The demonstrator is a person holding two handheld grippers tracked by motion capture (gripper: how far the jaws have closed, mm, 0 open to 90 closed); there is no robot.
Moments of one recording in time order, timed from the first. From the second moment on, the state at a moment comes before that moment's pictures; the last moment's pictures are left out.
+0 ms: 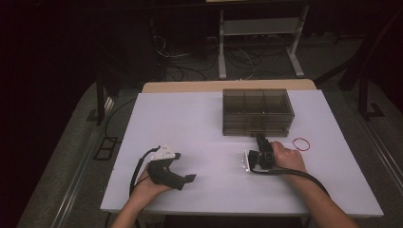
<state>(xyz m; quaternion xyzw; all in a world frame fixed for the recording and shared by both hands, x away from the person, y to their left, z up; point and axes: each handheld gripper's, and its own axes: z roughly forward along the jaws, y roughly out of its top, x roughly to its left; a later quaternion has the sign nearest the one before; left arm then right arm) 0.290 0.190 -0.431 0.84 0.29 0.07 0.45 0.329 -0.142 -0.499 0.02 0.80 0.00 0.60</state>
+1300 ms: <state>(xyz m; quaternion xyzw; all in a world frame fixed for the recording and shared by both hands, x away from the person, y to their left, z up) 0.290 0.190 -0.431 0.84 0.30 0.07 0.45 0.299 -0.147 -0.495 0.01 0.80 0.01 0.59</state>
